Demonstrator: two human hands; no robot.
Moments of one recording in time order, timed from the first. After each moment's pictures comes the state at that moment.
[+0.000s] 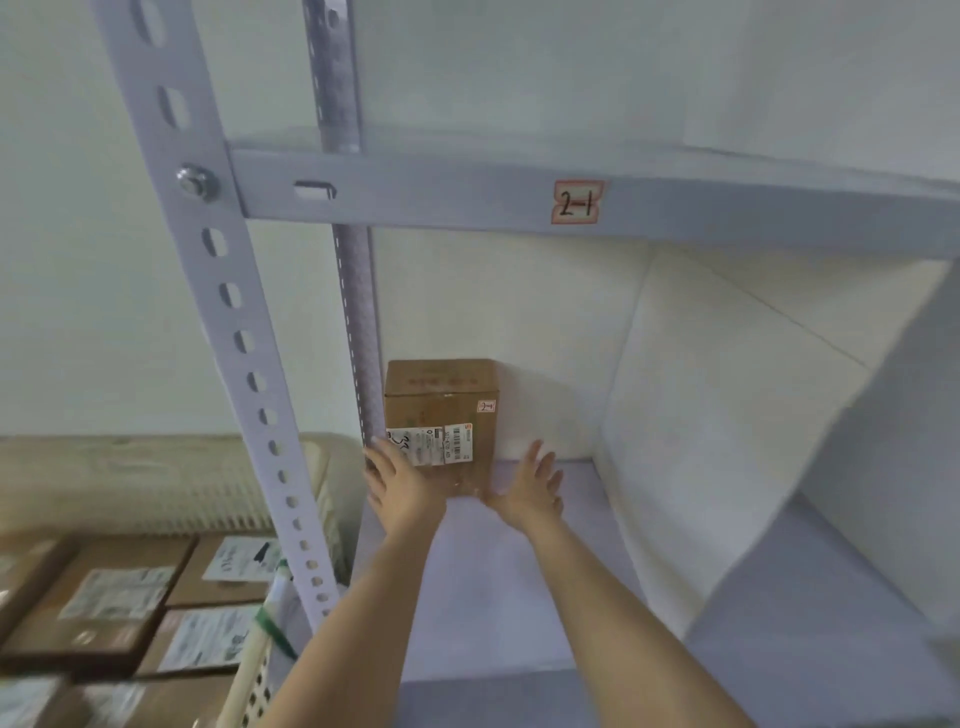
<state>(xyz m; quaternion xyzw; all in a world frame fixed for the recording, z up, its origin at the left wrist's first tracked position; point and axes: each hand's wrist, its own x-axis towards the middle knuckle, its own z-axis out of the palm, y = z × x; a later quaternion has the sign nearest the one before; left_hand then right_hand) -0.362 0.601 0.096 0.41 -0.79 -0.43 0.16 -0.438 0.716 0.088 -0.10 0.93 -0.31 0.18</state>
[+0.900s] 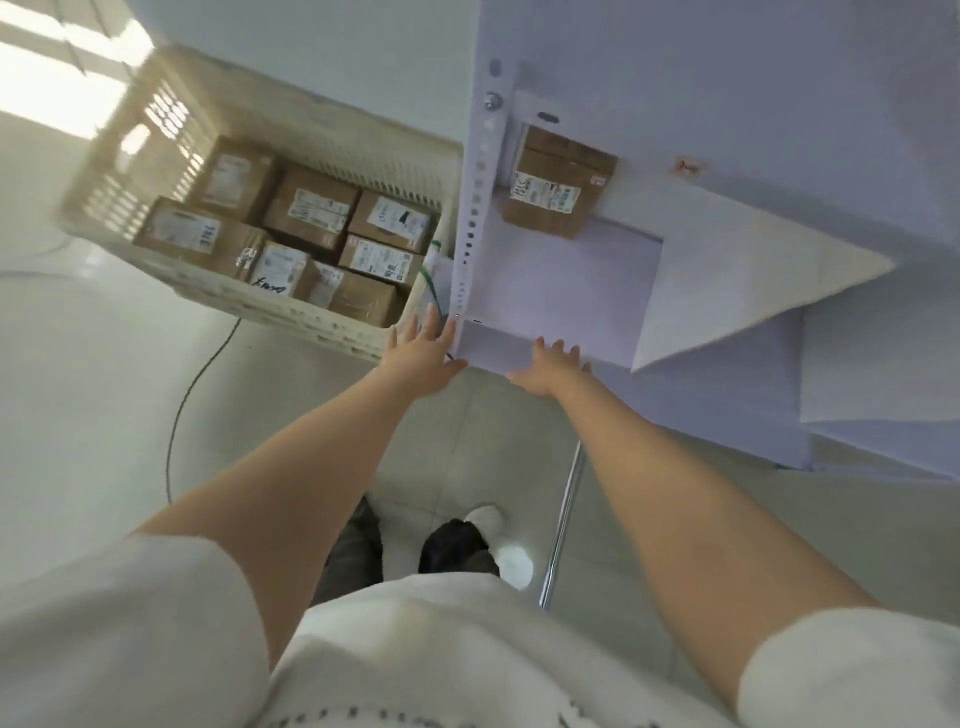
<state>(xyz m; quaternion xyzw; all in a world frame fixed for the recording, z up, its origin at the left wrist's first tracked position) -0.075 0.669 0.262 0.31 -0.87 -0.25 -0.30 -0.216 0.798 0.259 -0.26 0.85 0.11 0.44</state>
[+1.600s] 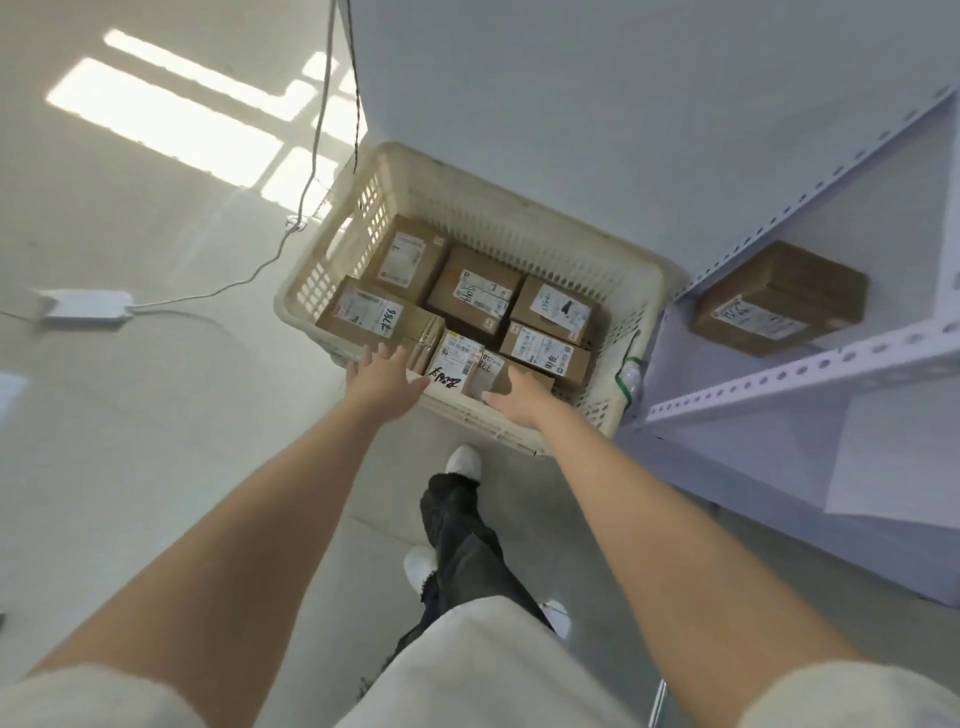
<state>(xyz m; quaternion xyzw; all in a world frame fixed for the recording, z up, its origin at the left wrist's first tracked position) 0.115 0.334 0.249 0.47 -0.81 -0.26 -0.25 -0.047 0.451 0.236 -0.29 0.81 -0.02 0.52</state>
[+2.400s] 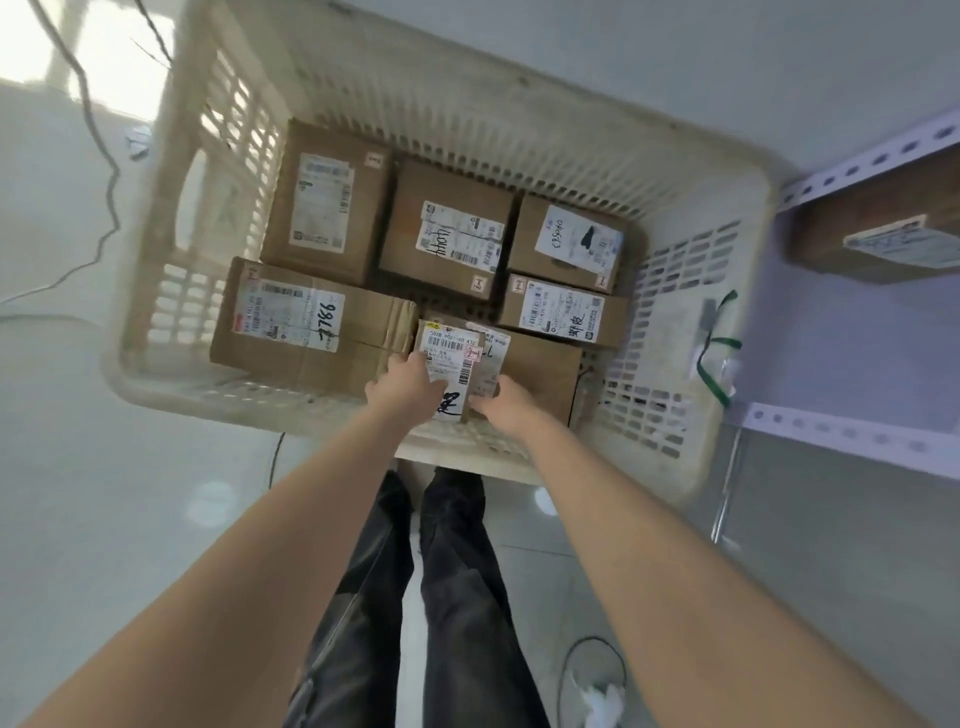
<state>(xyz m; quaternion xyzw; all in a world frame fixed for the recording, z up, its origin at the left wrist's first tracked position) 0.018 0.257 0.031 0.44 -0.74 -0.35 -0.36 -0.065 0.369 0.023 -0.02 0.79 -0.11 0.60</state>
